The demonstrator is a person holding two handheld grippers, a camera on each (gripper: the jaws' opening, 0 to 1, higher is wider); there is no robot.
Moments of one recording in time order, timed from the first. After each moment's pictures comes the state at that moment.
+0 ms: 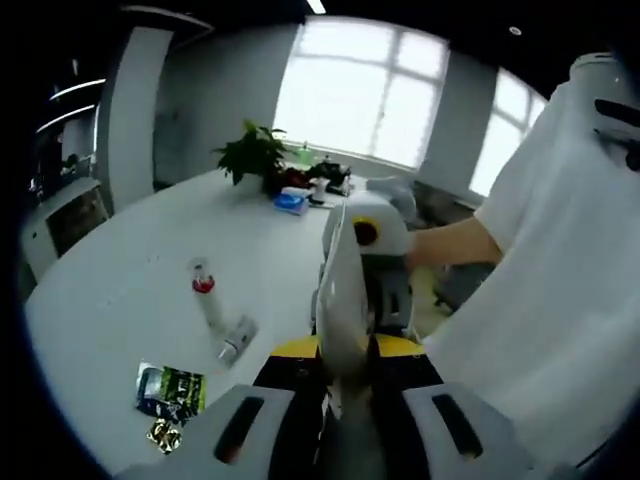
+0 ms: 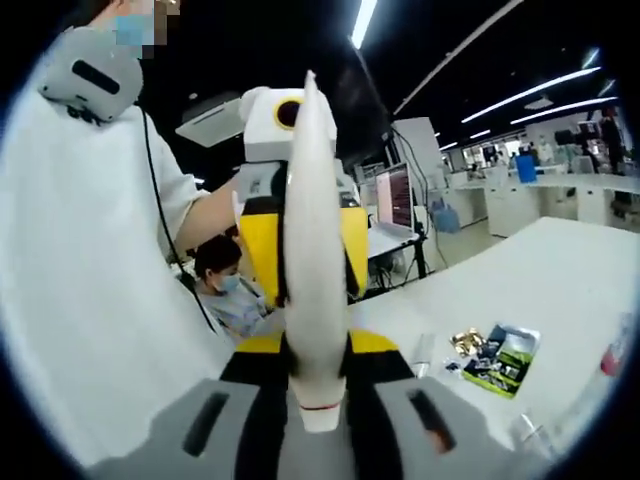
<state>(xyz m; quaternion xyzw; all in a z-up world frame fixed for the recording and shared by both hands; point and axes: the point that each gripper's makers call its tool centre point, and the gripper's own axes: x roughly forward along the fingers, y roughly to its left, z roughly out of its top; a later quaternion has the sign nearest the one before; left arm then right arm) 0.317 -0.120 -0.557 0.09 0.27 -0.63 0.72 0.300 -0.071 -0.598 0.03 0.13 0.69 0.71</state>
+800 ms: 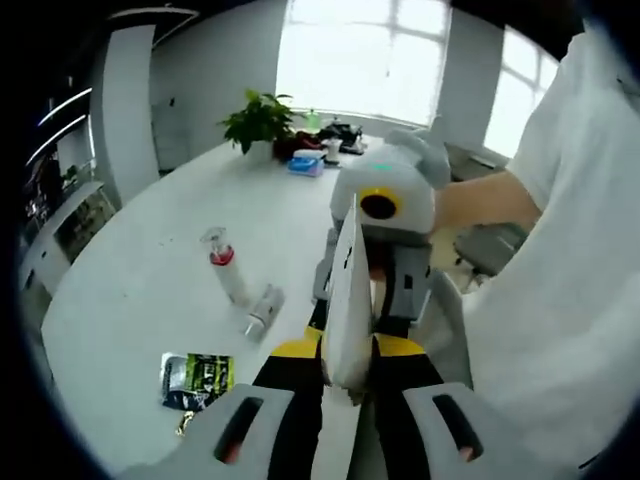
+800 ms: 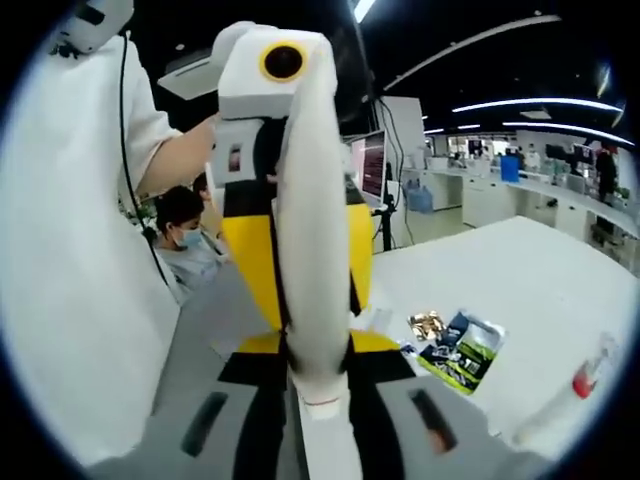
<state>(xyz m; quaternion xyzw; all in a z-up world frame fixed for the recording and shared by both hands) 0.344 -0.114 -0.602 0.17 0.30 -0.61 0.71 0.340 -0.067 -0.643 -0.07 0.16 0.65 0.74</state>
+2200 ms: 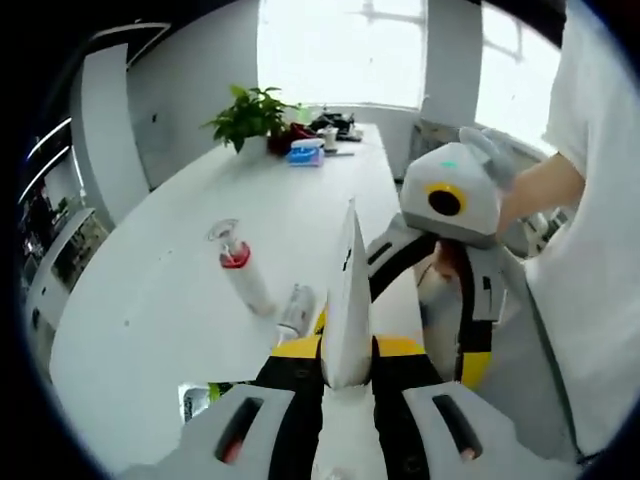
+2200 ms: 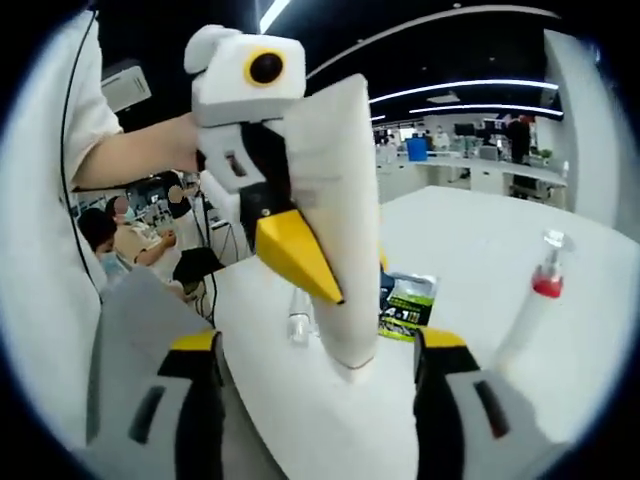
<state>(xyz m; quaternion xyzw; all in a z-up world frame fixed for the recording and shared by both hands) 0.413 -0.135 -0.656 0.22 0.26 -0.63 0.70 0.388 -0.105 -0.695 -0.04 0.20 0.48 0.86</state>
